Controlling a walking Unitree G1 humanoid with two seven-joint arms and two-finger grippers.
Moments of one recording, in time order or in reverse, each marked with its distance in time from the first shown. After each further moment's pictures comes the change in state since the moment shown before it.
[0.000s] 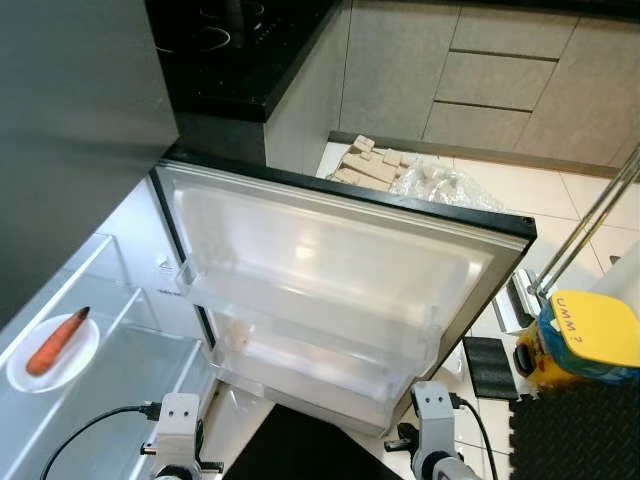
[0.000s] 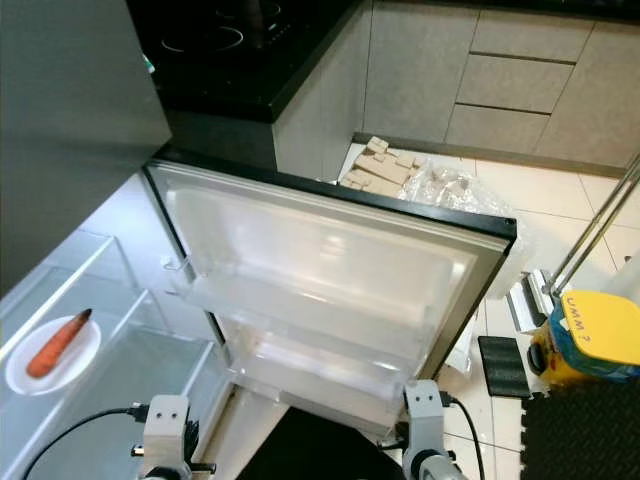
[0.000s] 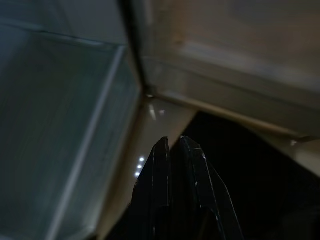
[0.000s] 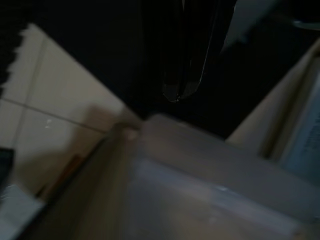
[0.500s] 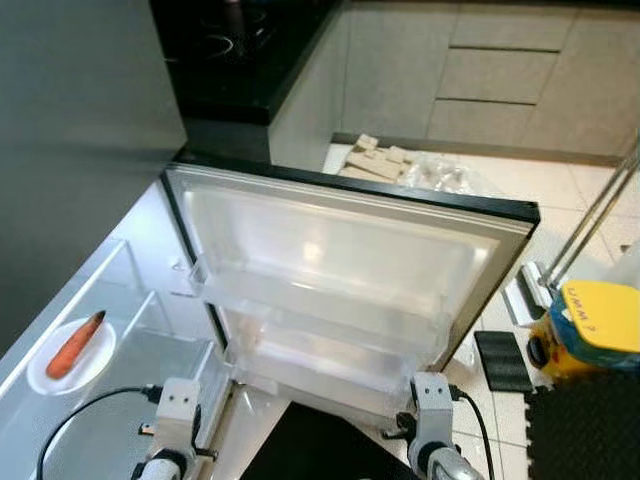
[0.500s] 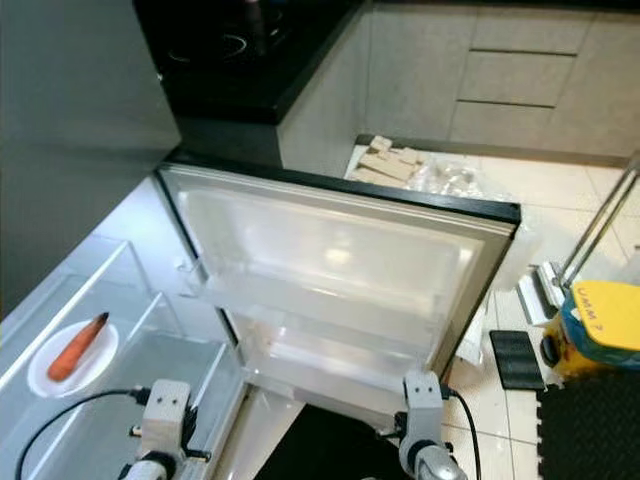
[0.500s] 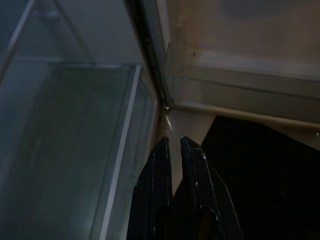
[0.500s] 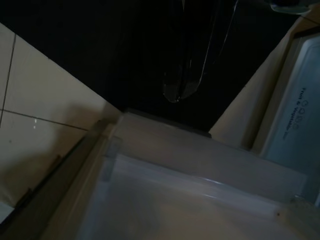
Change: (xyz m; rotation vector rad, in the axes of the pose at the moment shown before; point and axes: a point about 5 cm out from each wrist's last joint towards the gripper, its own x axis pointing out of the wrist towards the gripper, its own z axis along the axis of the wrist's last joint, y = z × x) left arm 0.006 0.024 0.015 0.104 -0.024 -0.007; right arm 0.006 0.020 0.007 0.049 -0.025 0.014
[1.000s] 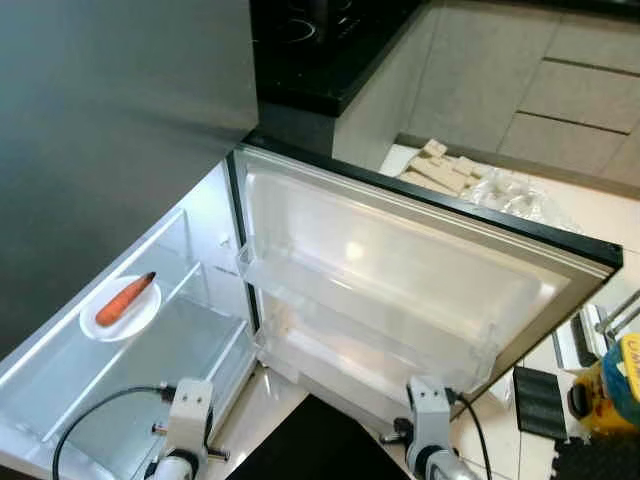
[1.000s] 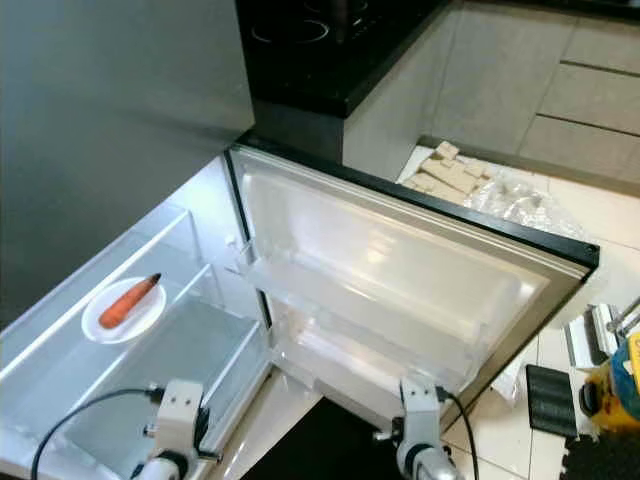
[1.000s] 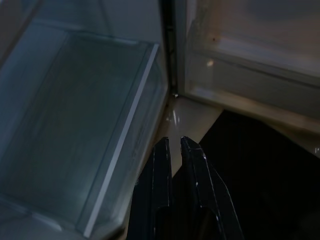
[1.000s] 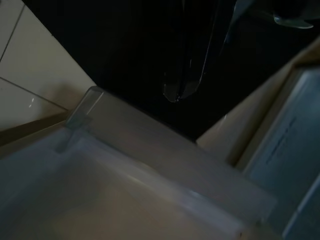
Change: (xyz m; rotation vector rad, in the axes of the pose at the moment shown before) left arm 0.003 -0.014 0.001 0.032 0.007 -0.047; right arm 0.002 0.004 0.002 -0.004 -0.002 0.009
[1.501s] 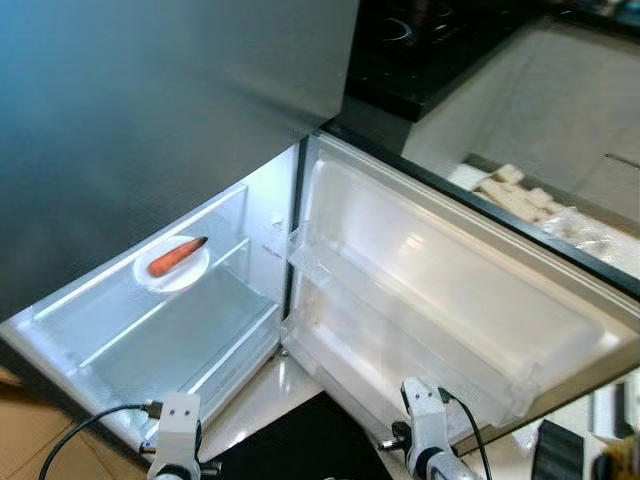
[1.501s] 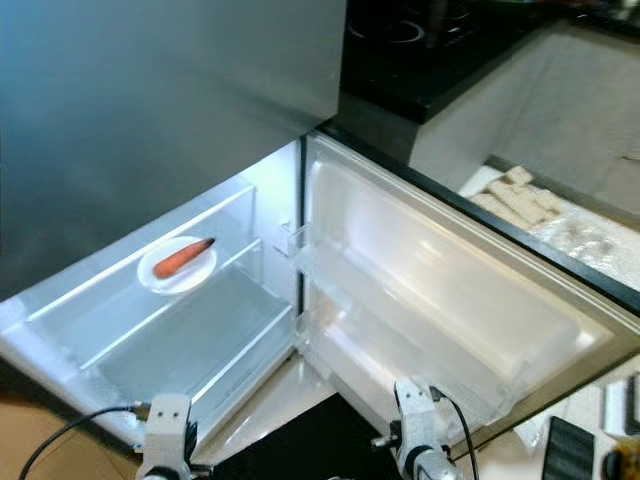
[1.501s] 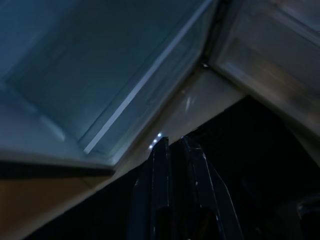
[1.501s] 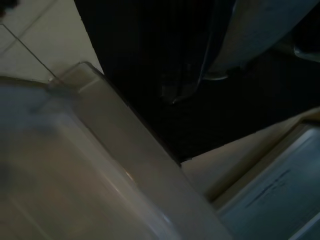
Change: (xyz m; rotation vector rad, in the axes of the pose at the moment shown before) left arm -0.010 0.003 -0.016 -0.065 0.044 0.077; right arm -0.002 -0.002 -0.007 -0.073 0.047 0.025
